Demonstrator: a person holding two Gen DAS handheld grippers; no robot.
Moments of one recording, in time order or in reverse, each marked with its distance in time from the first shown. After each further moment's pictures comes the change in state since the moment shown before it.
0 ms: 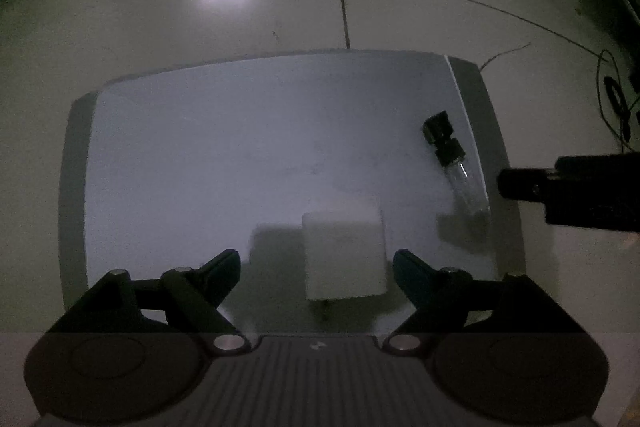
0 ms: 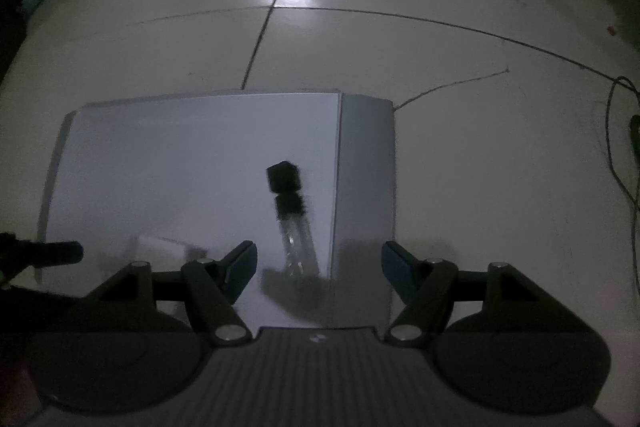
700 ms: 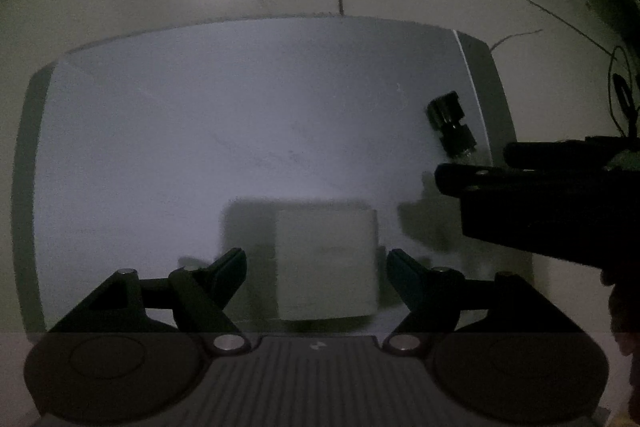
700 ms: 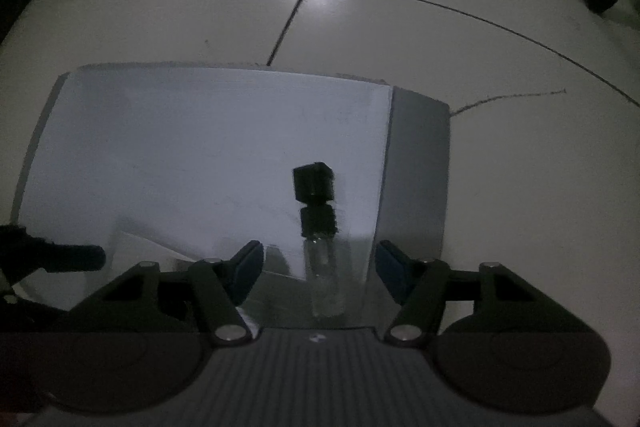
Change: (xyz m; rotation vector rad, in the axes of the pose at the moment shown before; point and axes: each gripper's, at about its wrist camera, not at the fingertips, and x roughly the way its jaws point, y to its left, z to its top) left arm 0.039 -0.005 0.005 -0.038 0.065 -0.041; right arm 0.051 0.025 0.003 -0.119 0.002 -0.017
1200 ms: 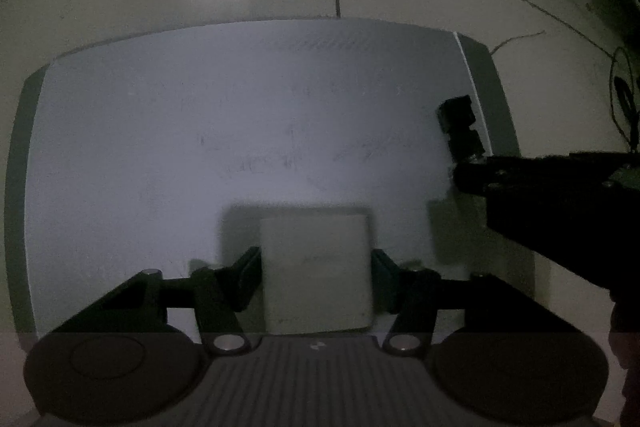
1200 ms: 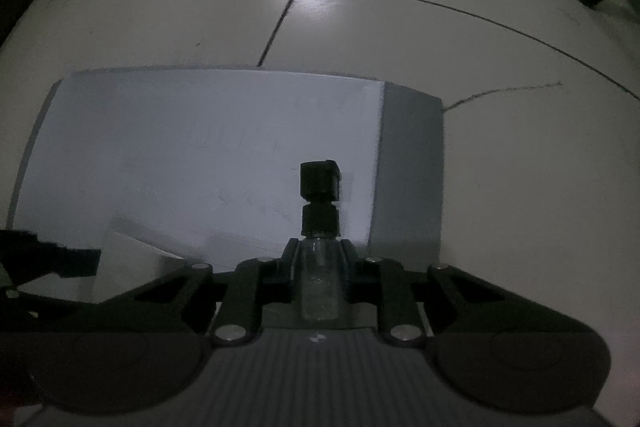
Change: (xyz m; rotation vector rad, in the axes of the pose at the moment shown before) left arm -0.004 0.002 0.000 -0.009 -0.030 -0.019; right arm -0.004 -0.001 -0.009 0.029 -0.027 0.001
